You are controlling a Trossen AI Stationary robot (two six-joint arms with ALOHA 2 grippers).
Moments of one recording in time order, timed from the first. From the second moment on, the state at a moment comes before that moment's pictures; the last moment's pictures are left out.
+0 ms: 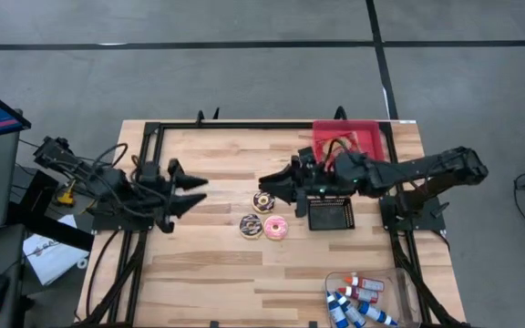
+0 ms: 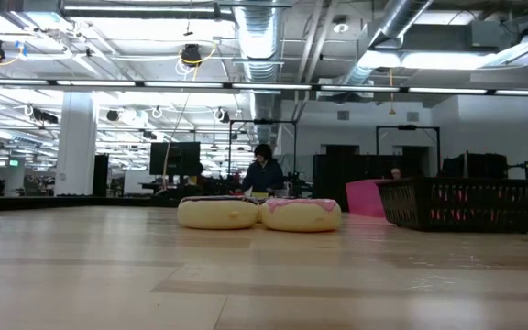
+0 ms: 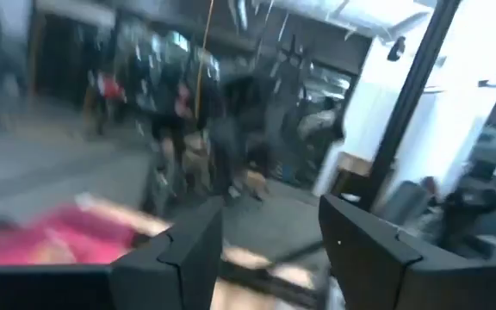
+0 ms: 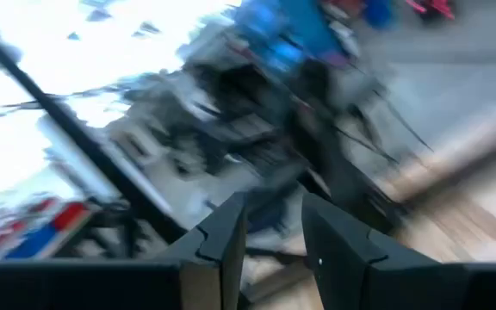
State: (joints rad) left arm -0.52 0.83 0.79 0.29 -0.63 -0.19; right arm 0.19 1.41 1.29 0.14 0.20 0.64
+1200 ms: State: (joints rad) left arm -0.10 0.18 0.16 0.12 -0.07 -0.23; right arm 0.44 1.43 1.29 -0.23 0.74 1.03
